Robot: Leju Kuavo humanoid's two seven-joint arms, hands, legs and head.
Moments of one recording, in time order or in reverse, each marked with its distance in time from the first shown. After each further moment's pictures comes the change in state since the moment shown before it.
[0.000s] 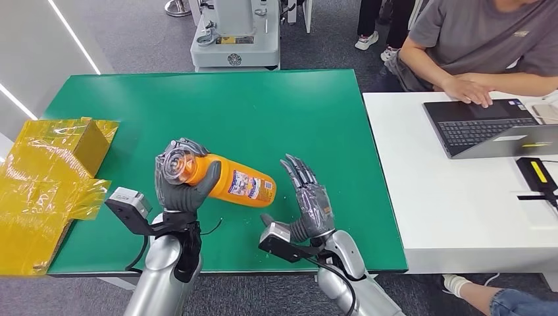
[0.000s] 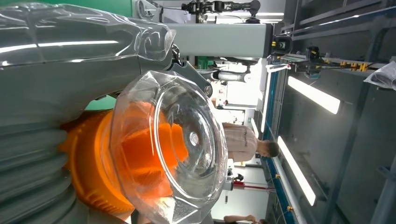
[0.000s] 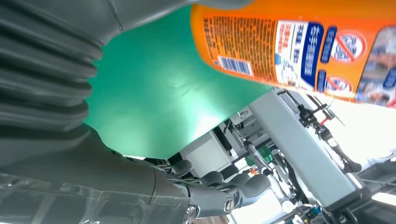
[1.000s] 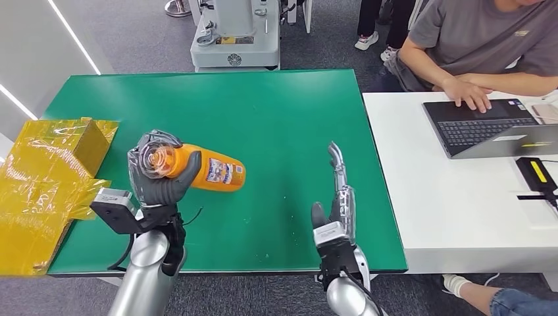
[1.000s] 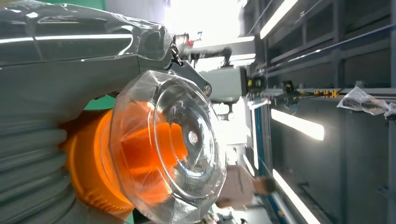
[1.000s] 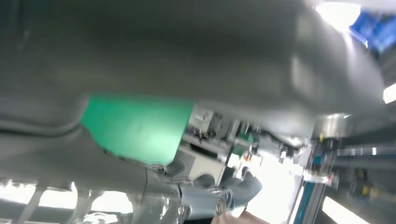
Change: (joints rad) left arm -0.020 0.068 0.022 -0.066 -0.135 0.172 0.007; right arm 0.174 0.000 -0.021 -0.399 -0.502 -0.084 -0.140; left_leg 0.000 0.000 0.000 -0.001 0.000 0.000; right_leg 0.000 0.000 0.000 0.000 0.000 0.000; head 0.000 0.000
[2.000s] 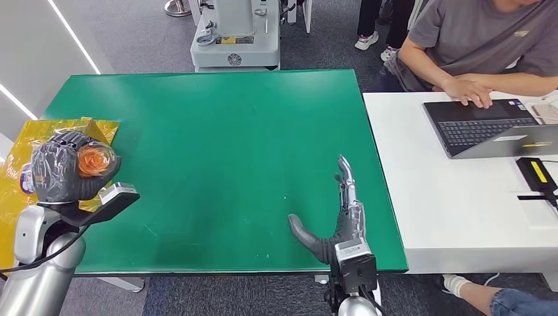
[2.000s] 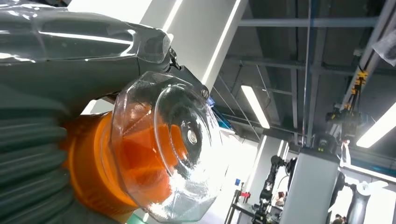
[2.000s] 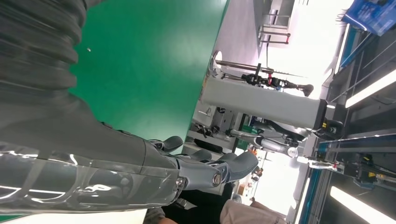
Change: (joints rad) left arm -0.004 0.504 0.121 -0.019 -0.805 0.152 0.339; right arm 0.120 0.000 -0.031 -0.126 -0.045 0.102 0.009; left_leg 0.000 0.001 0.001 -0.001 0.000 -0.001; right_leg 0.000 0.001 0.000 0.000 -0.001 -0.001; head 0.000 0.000
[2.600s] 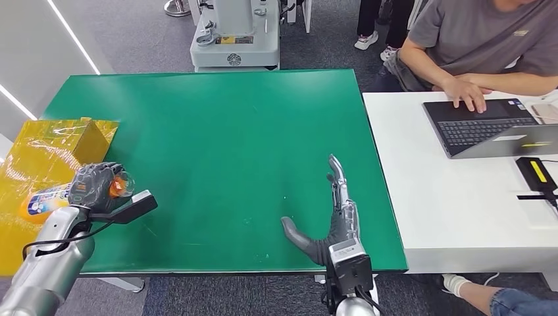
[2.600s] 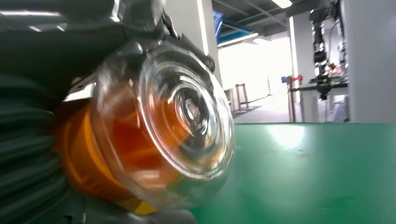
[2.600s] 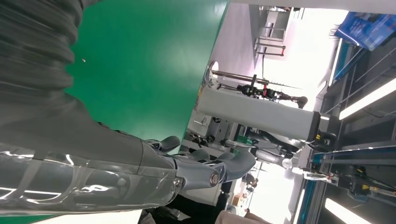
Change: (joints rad) left arm -0.209 0.011 -0.068 0.682 -0.177 -0.002 -0.096; right arm 0.004 0.018 0.001 -0.011 0.025 0.050 0.017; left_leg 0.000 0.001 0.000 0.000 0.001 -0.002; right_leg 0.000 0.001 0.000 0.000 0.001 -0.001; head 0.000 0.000
